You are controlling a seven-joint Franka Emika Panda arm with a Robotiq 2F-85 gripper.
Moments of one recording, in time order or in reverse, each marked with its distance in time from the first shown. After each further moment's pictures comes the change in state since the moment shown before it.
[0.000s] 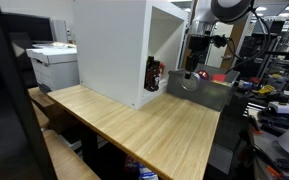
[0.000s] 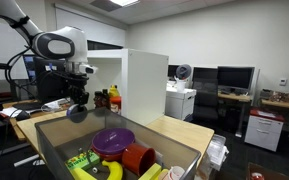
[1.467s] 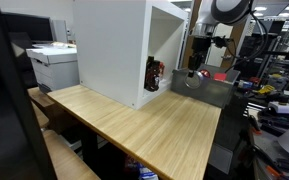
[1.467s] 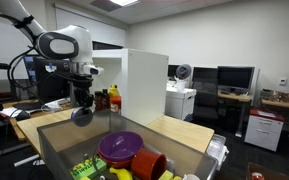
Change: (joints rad) arm -0.061 0.006 -0.041 0.000 -0.034 0.003 0.000
